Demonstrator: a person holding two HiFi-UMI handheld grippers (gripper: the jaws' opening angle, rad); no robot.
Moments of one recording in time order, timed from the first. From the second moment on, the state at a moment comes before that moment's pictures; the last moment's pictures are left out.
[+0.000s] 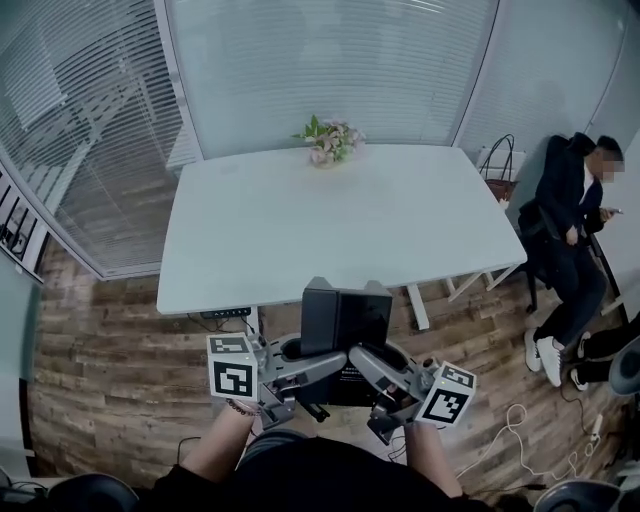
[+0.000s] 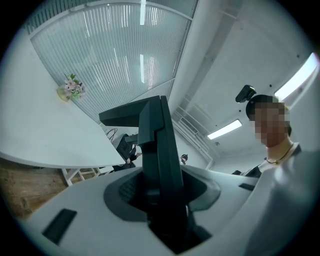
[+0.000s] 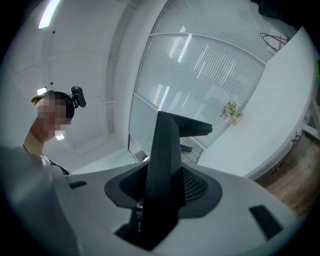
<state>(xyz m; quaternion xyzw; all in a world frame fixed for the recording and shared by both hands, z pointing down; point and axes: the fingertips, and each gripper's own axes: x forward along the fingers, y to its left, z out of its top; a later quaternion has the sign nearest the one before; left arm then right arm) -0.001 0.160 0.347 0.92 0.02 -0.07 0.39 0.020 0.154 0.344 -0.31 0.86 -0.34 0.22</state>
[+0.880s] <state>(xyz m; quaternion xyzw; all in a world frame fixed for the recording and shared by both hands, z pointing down) 0.006 0.005 0.343 0.91 0.03 -0.06 0.41 0.027 -0.001 0.340 -0.33 0.85 -0.35 0.23</state>
